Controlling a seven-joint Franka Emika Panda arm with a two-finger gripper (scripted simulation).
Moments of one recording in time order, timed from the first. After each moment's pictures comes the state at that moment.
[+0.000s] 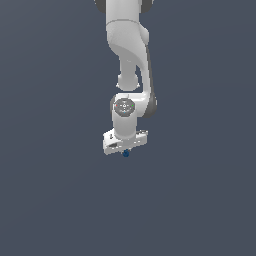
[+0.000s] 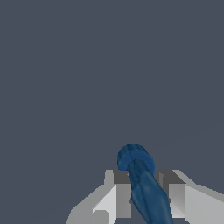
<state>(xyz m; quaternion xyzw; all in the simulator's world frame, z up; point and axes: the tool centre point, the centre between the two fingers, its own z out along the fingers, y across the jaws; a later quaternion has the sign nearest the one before) -0.006 -0.011 0.043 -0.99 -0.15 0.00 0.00</state>
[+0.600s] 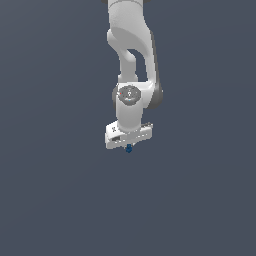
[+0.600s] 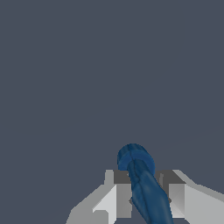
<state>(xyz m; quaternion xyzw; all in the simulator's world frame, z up) -0.007 0.004 0.089 -0.99 -0.15 0.00 0.00</state>
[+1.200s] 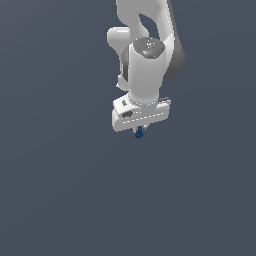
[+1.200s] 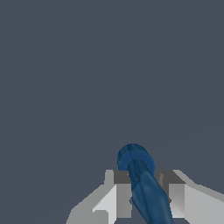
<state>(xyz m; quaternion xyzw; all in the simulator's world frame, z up) -0.005 0.044 0.213 -0.99 -0.15 0.00 0.00</state>
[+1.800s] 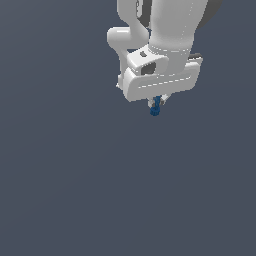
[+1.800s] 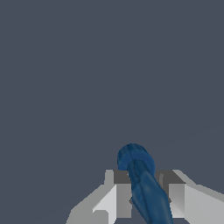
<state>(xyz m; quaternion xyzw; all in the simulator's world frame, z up) -0.003 0.087 0.345 -0.99 -0.15 0.00 0.00</state>
